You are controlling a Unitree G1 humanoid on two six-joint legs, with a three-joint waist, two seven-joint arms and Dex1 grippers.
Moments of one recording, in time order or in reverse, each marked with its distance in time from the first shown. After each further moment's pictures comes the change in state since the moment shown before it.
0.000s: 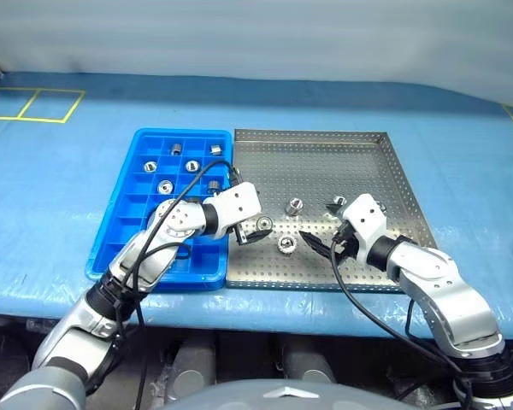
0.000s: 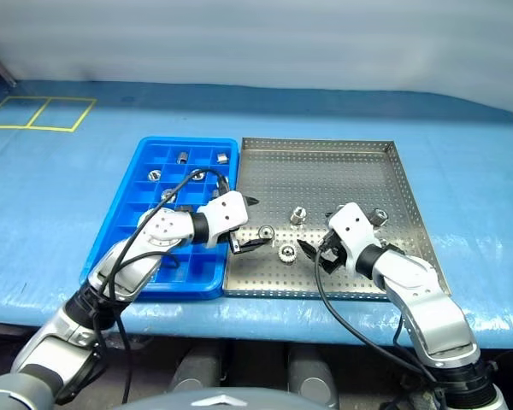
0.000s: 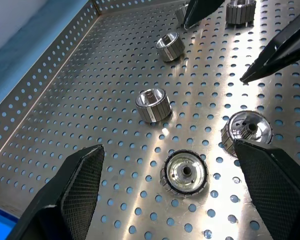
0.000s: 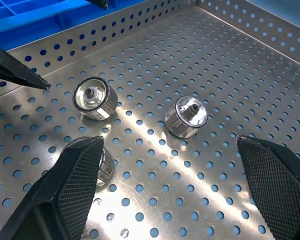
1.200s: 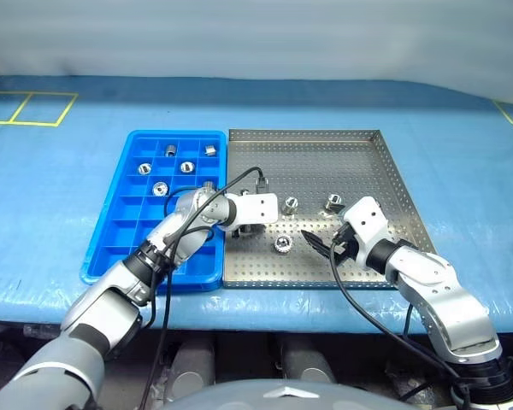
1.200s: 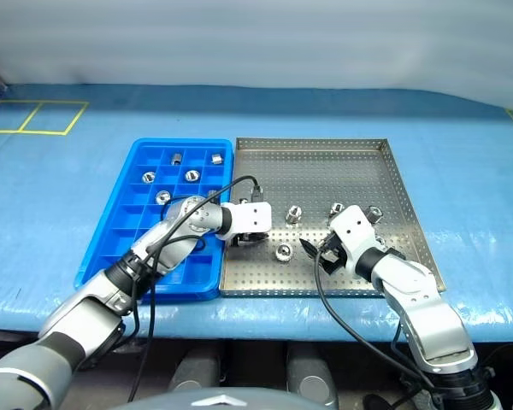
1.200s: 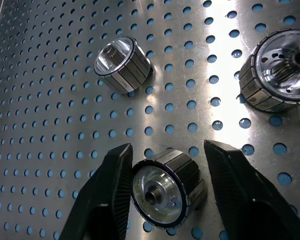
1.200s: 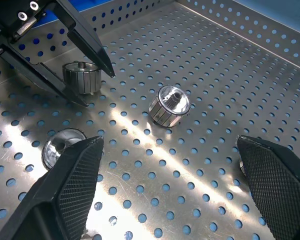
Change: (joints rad) left arm -0.202 -0.106 -0.161 0.369 0.270 -0.129 -0.126; right arm 0.029 0.022 -0.001 -0.004 -0.027 -0.028 -0.042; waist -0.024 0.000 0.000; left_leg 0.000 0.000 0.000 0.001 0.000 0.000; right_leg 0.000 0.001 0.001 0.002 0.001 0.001
